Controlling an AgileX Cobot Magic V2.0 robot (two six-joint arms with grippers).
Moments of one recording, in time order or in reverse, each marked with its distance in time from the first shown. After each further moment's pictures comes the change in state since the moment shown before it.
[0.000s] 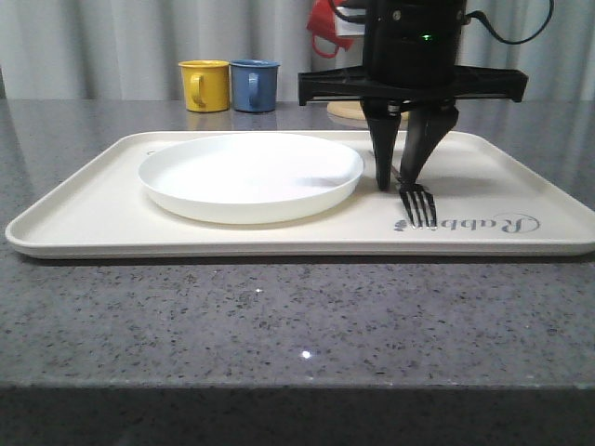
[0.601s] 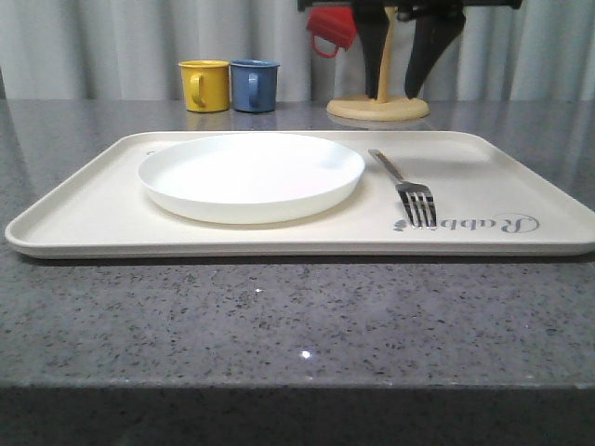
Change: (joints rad) left arm 0.000 0.000 0.000 0.000 0.000 0.000; right arm 0.000 0.001 -0.256 -0.078 0.099 0.000
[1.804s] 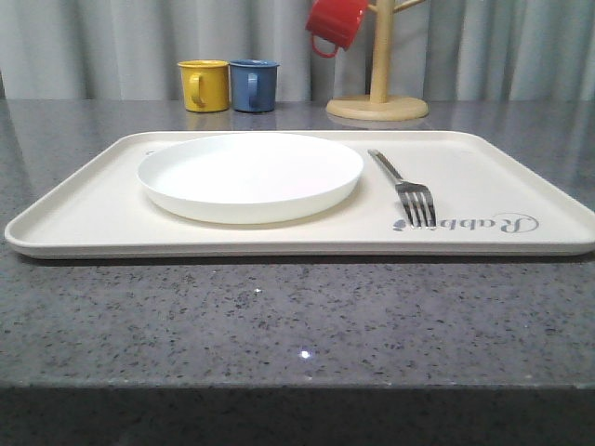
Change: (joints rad) left arm 0.000 0.000 0.000 0.000 0.000 0.000; right arm -0.580 -0.373 0.385 0.126 0.022 -0.488
